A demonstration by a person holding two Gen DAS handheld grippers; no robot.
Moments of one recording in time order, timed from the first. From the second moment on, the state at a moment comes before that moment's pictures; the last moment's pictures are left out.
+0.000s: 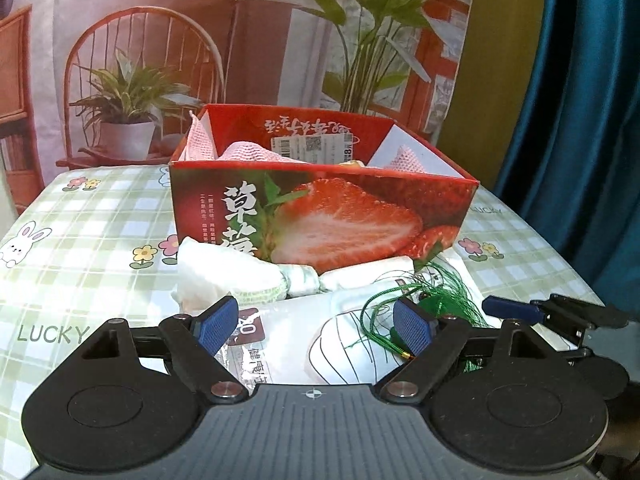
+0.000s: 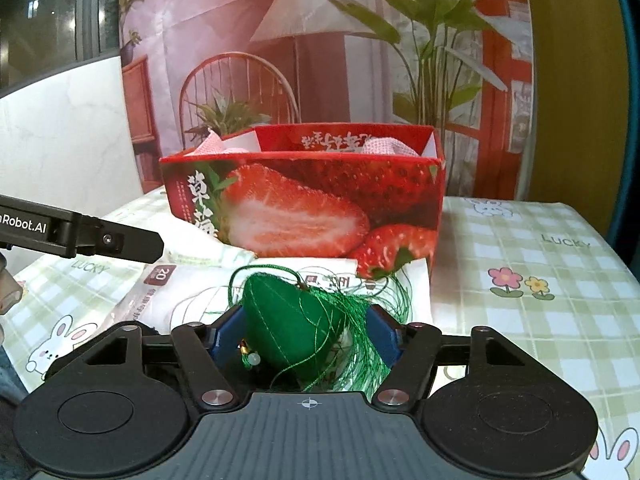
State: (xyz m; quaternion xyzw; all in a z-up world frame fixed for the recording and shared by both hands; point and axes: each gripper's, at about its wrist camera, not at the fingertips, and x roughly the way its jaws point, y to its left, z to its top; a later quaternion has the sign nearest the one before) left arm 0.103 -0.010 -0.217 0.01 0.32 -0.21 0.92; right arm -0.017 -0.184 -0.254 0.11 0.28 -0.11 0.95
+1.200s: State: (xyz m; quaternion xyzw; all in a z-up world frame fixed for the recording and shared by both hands) left arm 0.116 -0.029 -0.255 -0.06 0.39 -0.32 0.86; right arm 0.006 -0.161 -0.271 0.09 0.30 -0.01 0.95
